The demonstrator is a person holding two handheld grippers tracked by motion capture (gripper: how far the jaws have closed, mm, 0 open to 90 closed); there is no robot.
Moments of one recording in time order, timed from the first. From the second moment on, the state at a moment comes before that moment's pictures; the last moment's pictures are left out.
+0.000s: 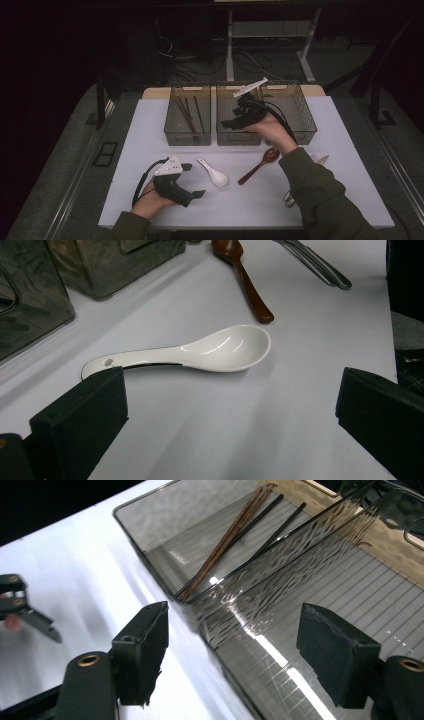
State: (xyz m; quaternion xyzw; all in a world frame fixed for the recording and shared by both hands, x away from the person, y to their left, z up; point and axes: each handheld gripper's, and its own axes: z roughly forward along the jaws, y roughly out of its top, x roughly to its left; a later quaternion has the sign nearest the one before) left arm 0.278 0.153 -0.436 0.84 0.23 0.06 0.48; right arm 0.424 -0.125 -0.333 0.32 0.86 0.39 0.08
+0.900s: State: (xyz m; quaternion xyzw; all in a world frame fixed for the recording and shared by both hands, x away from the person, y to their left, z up) left arm 0.278 0.155 -0.437 0.84 0.24 0.06 0.48; right arm 0.375 -0.204 -0.359 0.36 0.82 0.43 0.09
